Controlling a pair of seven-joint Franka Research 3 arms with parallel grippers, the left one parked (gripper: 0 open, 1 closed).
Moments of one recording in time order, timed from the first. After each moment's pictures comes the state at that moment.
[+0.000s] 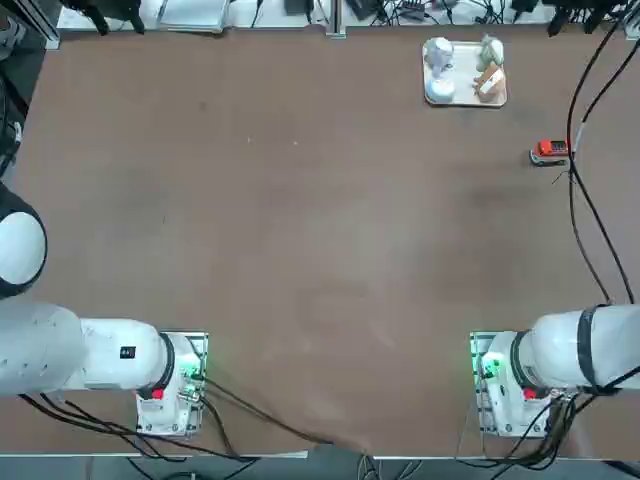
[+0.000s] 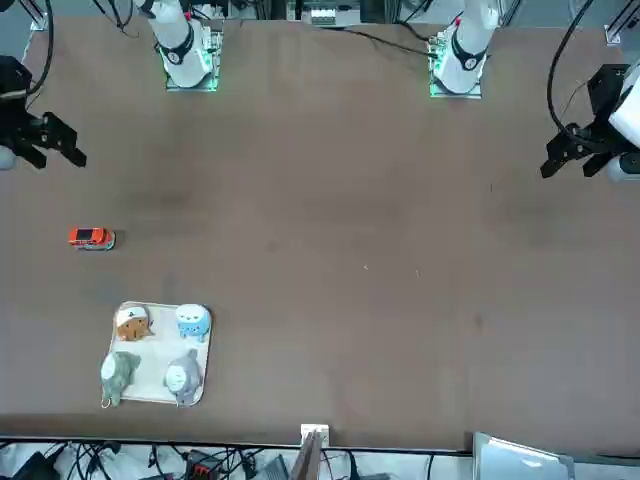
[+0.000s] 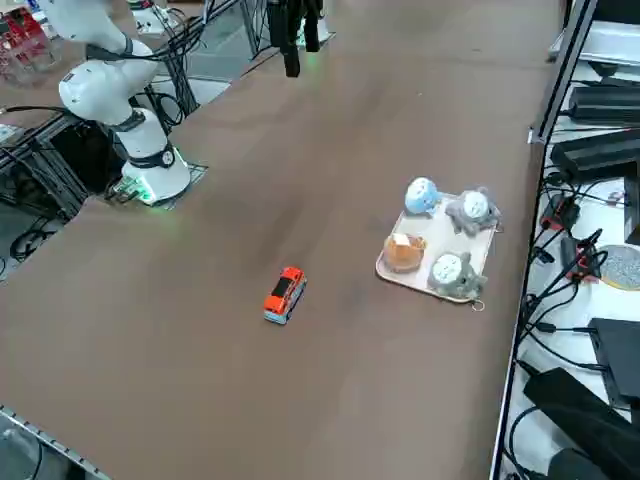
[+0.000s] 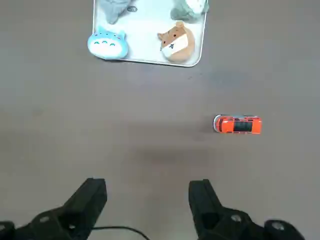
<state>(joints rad) -0.06 -0.02 0.02 -1.64 0.01 1.60 -0.08</state>
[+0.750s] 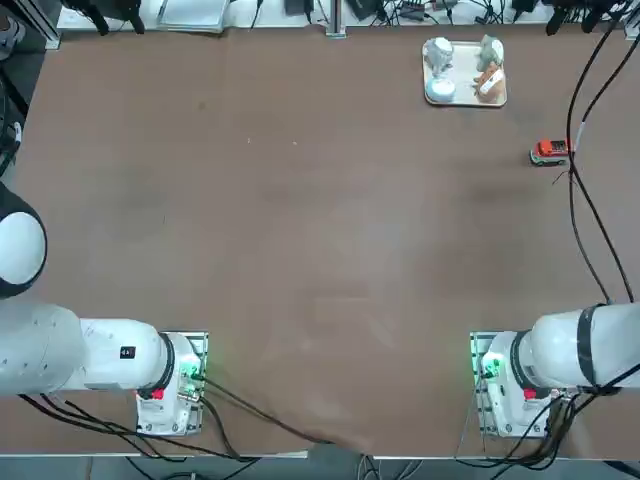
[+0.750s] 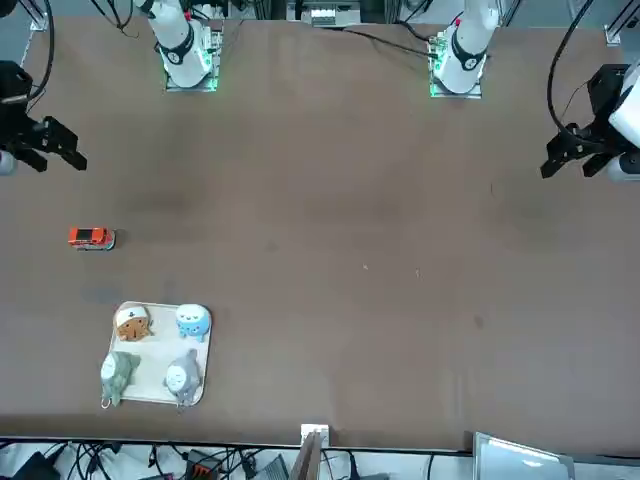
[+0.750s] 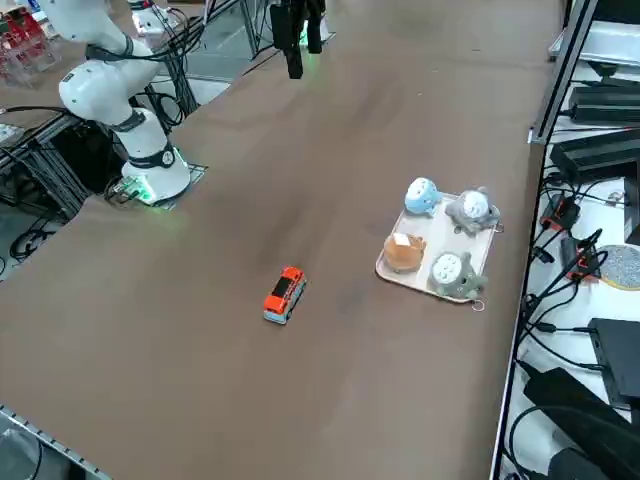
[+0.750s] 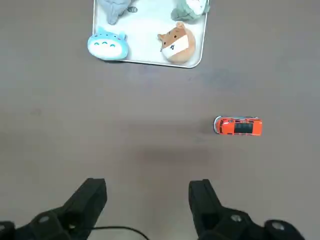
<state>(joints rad) -0.06 -0.01 0.02 -1.63 0.01 1.60 -0.08</state>
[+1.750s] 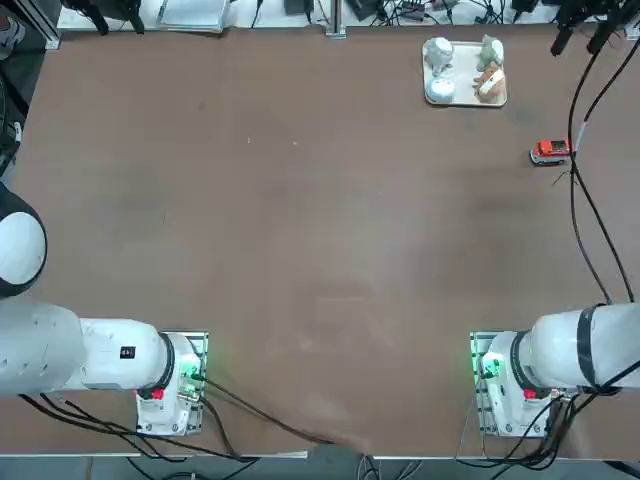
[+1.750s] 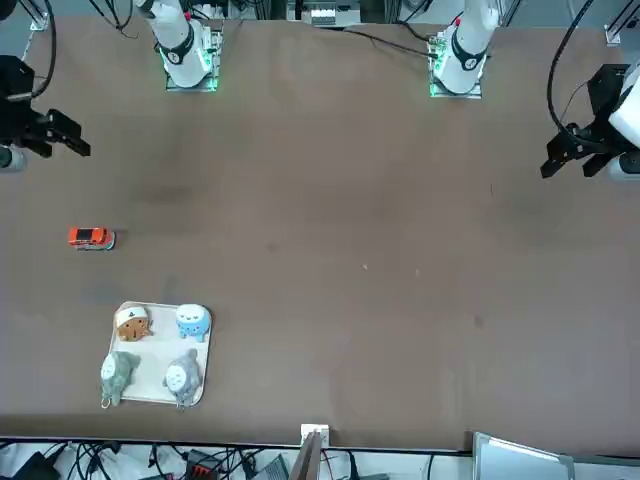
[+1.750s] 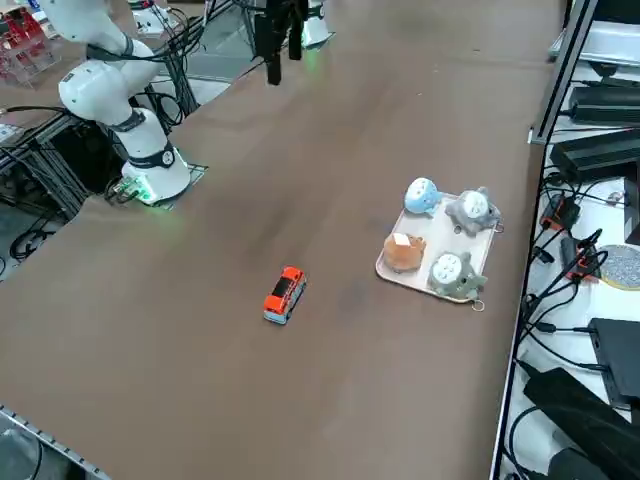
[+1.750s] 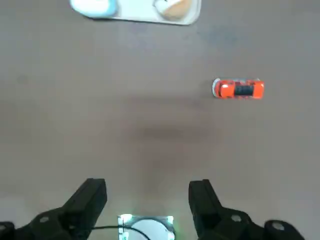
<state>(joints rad) -0.07 -0.01 0.01 -1.63 -0.01 1.45 -0.08</state>
